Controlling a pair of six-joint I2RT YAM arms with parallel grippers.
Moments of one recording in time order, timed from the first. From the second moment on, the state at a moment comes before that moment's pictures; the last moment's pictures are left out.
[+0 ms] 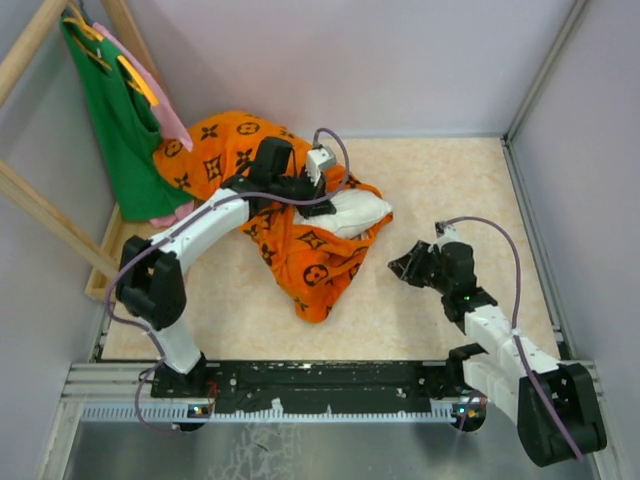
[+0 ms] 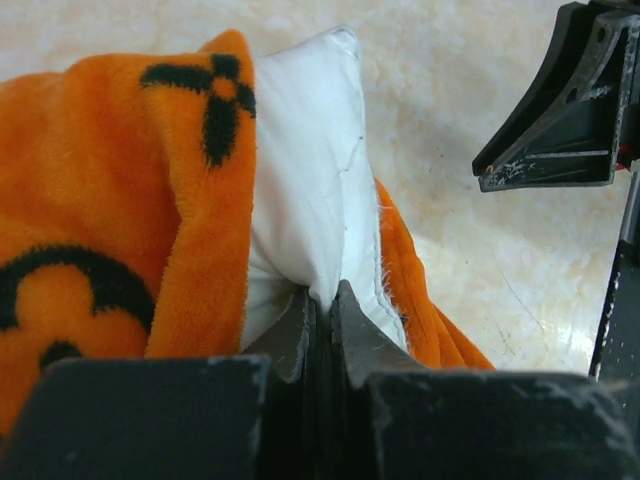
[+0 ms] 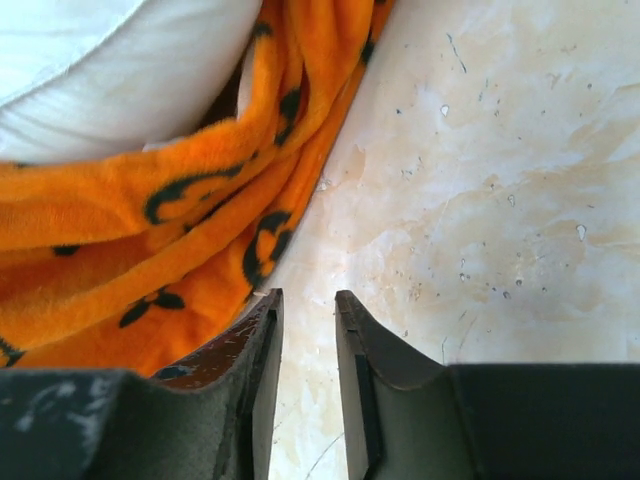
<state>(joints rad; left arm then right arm) -0.54 1.81 1.53 -0.36 0.69 0.21 0.23 0.93 0.29 0.15 -0.29 0.64</state>
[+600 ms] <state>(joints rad) -0.68 1.35 0.96 0.19 0.29 -0.07 0.50 0.95 0.59 0.09 -0.14 0.51</state>
